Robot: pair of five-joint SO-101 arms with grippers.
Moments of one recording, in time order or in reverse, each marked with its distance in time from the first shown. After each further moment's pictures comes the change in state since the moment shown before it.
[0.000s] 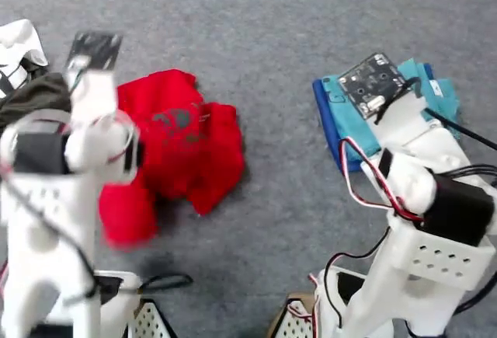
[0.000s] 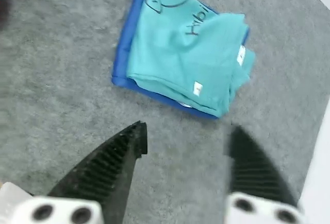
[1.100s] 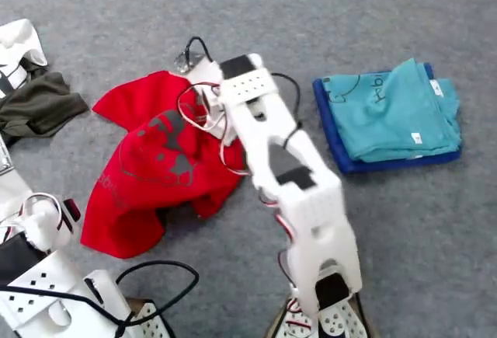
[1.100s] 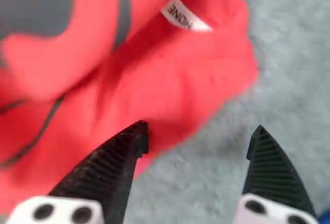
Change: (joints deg) left arm -38.9 -28.7 40.3 -16.1 -3.4; right arm -41.0 89.5 -41.2 -11.7 -21.4
